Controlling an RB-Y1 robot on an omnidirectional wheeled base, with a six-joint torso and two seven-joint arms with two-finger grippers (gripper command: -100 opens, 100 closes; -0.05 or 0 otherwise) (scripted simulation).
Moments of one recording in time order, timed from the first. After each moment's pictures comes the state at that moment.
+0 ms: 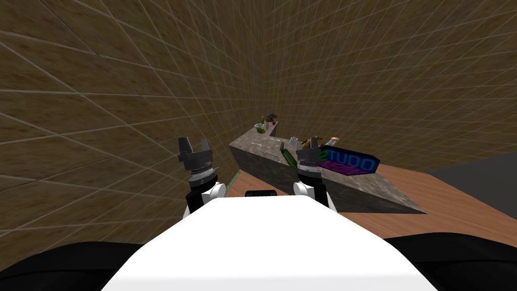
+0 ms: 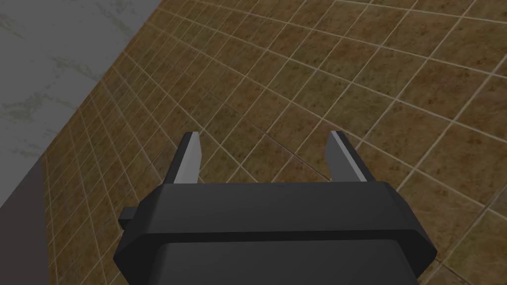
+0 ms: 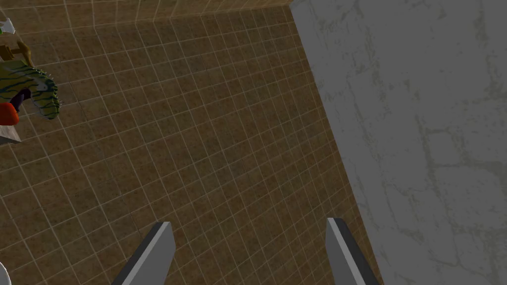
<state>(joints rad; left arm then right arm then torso) 0.52 0.00 -0.02 -2.40 0.07 -0.63 -0.11 0.55 0.03 0.03 -2.34 0.00 -0.41 -0.14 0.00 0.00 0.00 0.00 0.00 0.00</state>
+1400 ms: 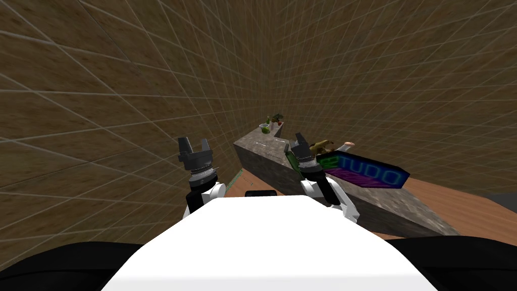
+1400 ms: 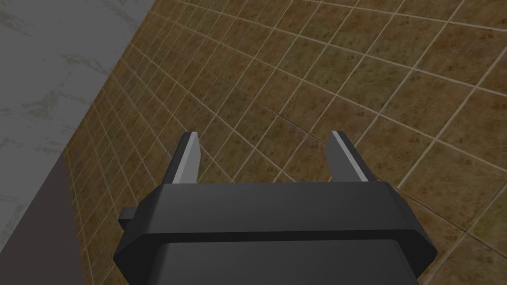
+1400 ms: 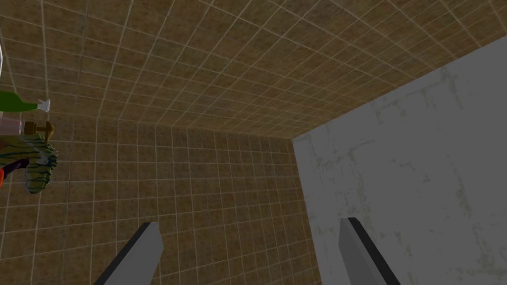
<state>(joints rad) 0.52 0.00 -0.02 -2.40 0.07 -0.63 -0.11 0.44 -0.34 0.04 -2.40 0.11 -0.27 -0.11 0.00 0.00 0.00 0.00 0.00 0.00</state>
